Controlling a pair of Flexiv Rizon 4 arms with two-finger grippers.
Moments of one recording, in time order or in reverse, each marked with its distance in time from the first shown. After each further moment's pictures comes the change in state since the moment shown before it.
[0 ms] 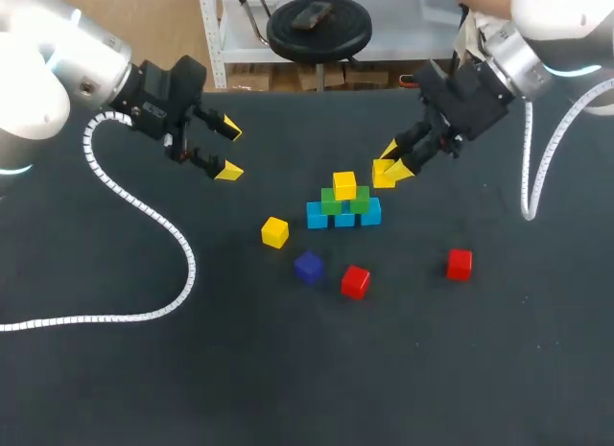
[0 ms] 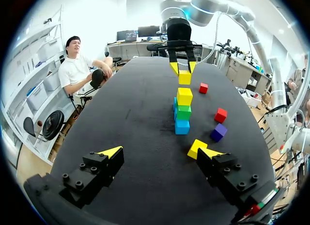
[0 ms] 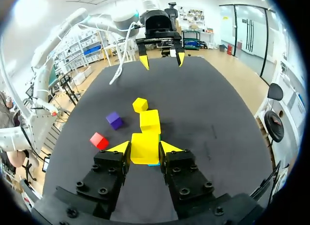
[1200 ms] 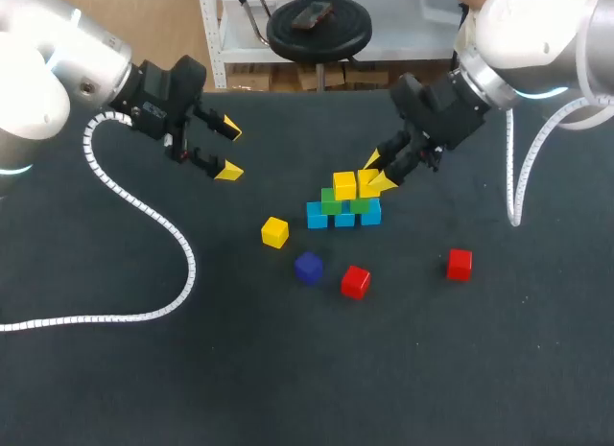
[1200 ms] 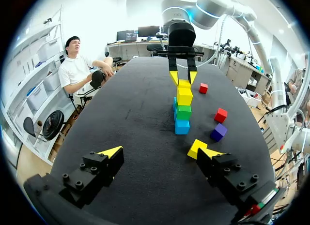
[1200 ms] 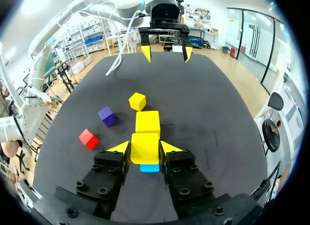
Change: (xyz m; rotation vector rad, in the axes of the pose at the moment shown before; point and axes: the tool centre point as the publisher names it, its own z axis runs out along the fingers) left arm 0.000 0.000 0.000 0.000 0.000 0.000; right arm 0.000 -0.005 0.028 0.034 0.066 -0.081
